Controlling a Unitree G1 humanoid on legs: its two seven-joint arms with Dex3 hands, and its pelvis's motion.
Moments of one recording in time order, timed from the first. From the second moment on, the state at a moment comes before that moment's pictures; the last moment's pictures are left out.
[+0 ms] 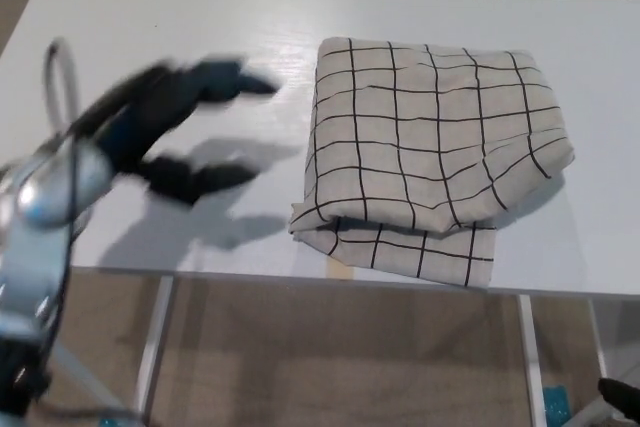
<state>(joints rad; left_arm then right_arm) -0.47 0.46 0.01 0.28 0.34 -0.14 -0.48 0.19 -0.18 -0.21 0.49 0.01 -0.24 0.03</state>
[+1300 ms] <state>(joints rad) 0.18 0.56 0.48 0.92 -0.08 -0.06 -0.98 0.30 -0.18 -0.19 0.60 -0.01 -0.28 0.02</state>
